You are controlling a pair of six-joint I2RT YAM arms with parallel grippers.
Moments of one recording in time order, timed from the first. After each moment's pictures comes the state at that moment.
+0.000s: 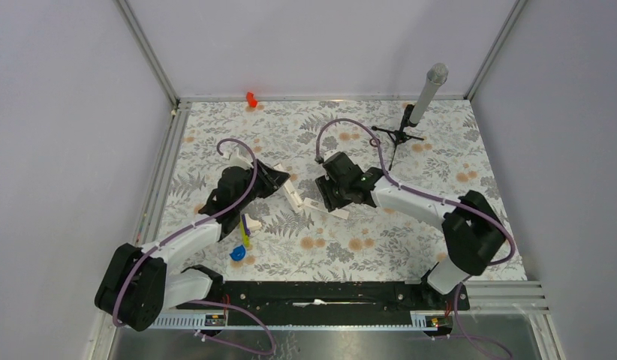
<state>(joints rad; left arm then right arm) -0.44 1.16 0.48 0.39 0.11 -0.95 0.81 1.58 1.09 -0.49 0.07 0.31</state>
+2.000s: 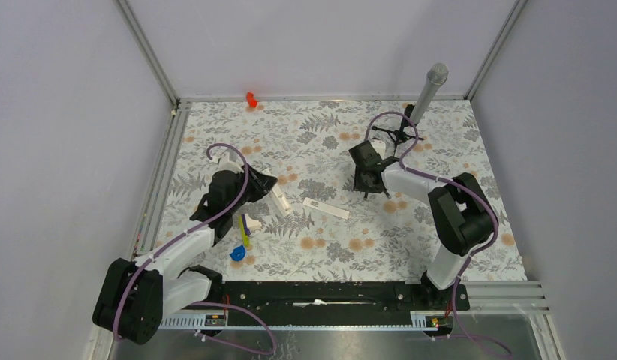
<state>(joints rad) -0.36 1.07 0.43 0.28 0.10 -0.84 0.53 1.76 1.06 -0.40 0.31 0.58</state>
